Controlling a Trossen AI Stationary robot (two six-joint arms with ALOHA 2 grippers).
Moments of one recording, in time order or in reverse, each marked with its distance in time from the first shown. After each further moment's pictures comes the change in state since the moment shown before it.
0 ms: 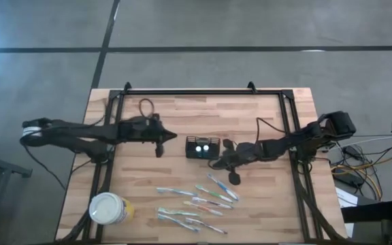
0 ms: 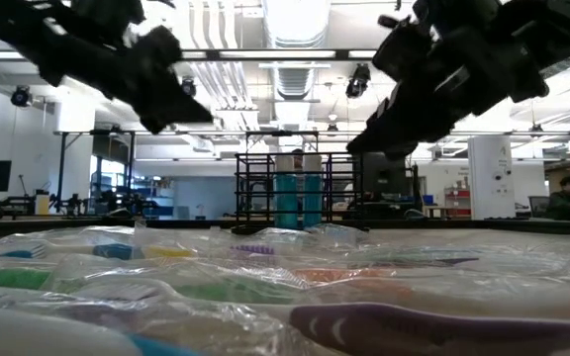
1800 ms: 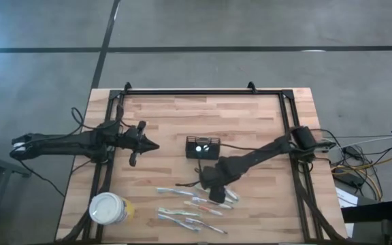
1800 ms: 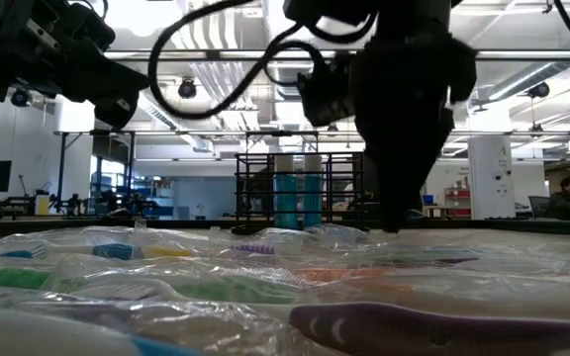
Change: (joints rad) left arm -0.001 -0.505 -0.244 -0.059 0.279 -0.017; right arm 0.157 0.498 0.870 -1.285 0.023 0.499
